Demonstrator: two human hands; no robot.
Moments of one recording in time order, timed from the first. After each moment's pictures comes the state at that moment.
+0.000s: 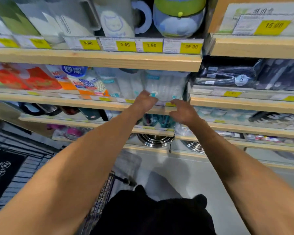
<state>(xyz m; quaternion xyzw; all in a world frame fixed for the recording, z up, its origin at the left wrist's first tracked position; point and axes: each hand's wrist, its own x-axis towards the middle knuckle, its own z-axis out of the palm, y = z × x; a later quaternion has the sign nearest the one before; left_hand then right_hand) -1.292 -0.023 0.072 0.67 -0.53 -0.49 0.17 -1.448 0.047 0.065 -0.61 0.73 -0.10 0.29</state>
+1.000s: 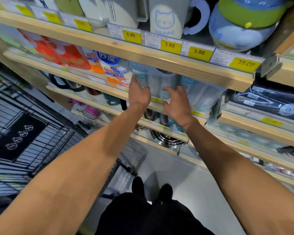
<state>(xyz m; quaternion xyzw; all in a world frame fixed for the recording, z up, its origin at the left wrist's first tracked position) -1.209 -0.026 0.101 0.70 -0.44 -0.38 0.41 -1.351 -0.014 0.073 -0.70 0.65 -0.20 0.23</state>
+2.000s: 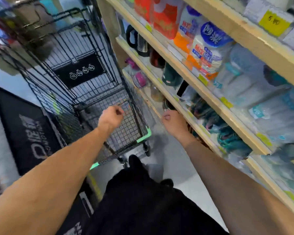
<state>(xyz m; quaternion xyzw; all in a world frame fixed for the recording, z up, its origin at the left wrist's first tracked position) -0.972 0.197 0.021 0.89 -0.26 -0.32 0.18 -1.189 0.076 0.010 -0.76 0.51 -0.01 0.41</state>
